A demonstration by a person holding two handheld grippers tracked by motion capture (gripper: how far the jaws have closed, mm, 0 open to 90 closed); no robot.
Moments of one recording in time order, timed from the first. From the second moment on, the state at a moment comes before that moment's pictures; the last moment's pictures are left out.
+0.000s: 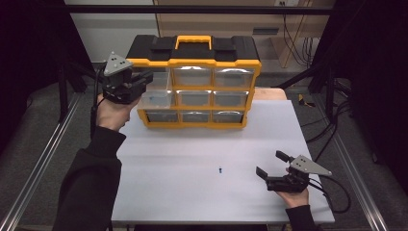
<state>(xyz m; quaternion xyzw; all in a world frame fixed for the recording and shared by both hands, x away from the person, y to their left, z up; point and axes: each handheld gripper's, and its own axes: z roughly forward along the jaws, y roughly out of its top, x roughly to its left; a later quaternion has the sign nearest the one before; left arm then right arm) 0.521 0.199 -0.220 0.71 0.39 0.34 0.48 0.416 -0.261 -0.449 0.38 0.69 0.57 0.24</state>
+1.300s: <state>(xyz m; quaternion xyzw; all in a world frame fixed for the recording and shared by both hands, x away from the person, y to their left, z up) 0.476 0.202 -0.237 0.70 0.35 0.34 0.53 0.415 -0.261 -0.448 0.38 0.69 0.57 0.24</state>
